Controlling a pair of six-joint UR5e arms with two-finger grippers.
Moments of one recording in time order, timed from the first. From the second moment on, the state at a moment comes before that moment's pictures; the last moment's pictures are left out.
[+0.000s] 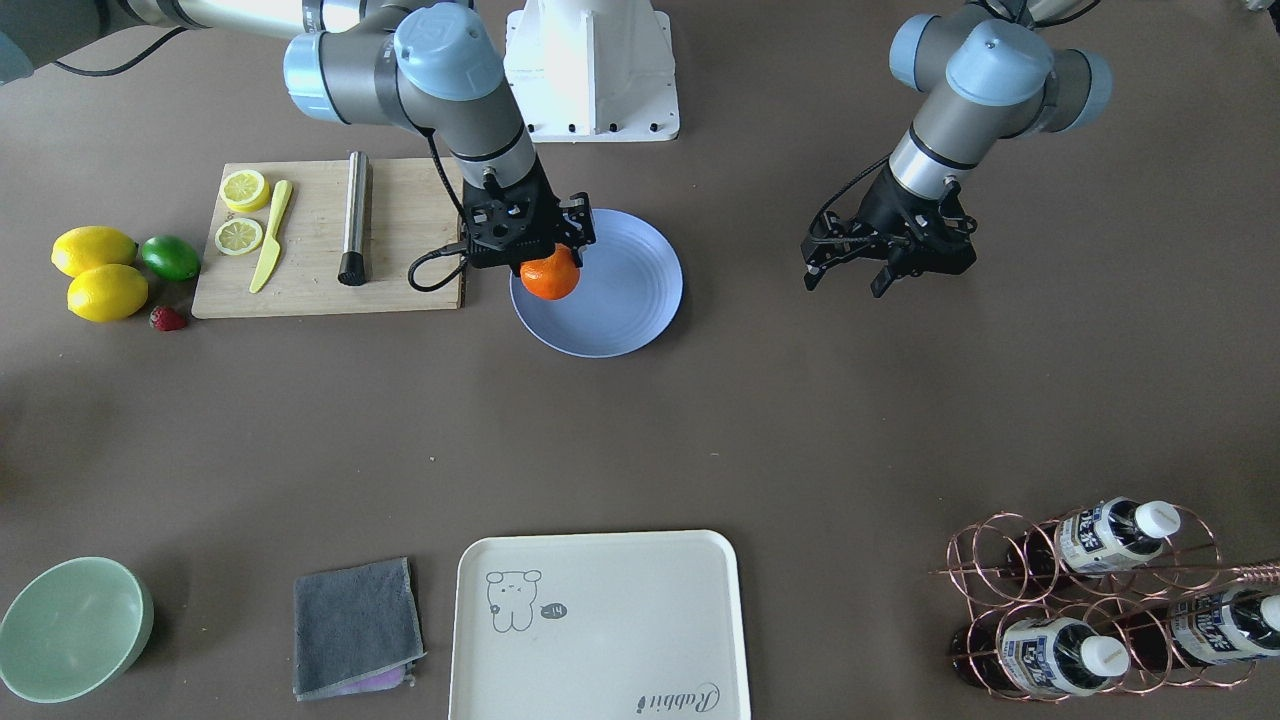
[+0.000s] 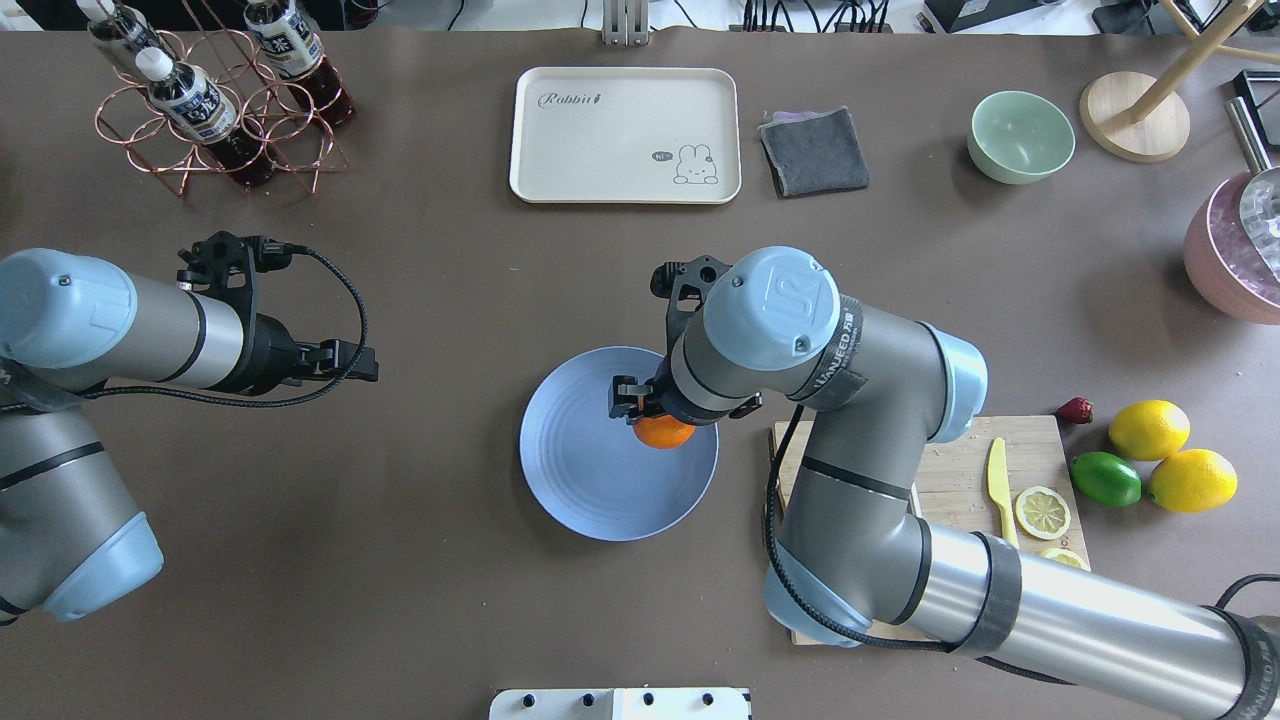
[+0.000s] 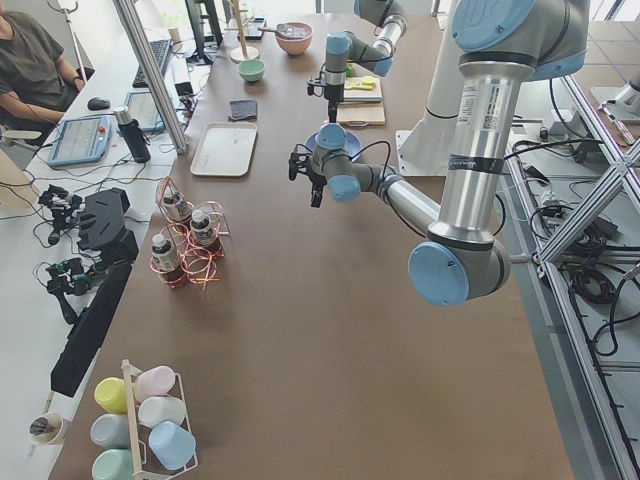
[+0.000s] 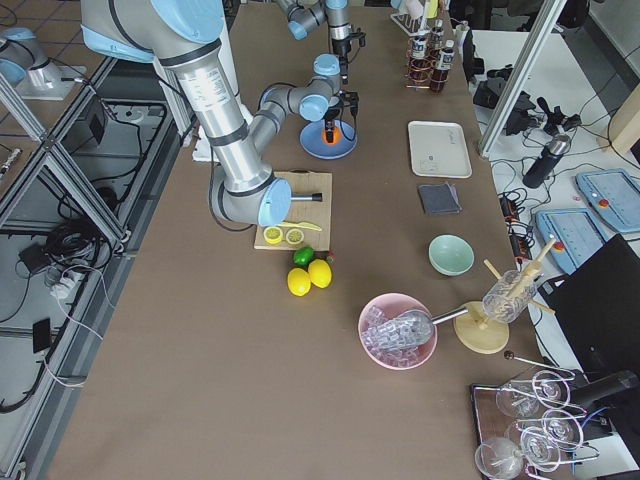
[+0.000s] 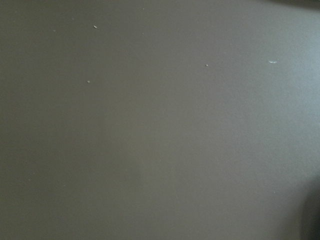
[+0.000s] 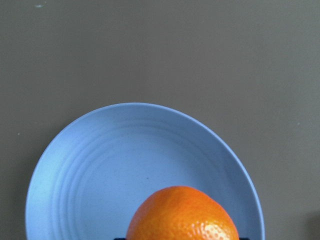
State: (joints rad) left arm -0.67 -1.72 -1.87 -2.11 -1.93 -1.18; right arm 0.44 -0.92 1.73 -1.45 1.86 1.27
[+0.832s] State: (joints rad) left arm -0.69 -1.71 -1.86 -2.12 -1.94 -1.16; right arm 0.37 -0.86 1.63 -1.45 1.80 1.30
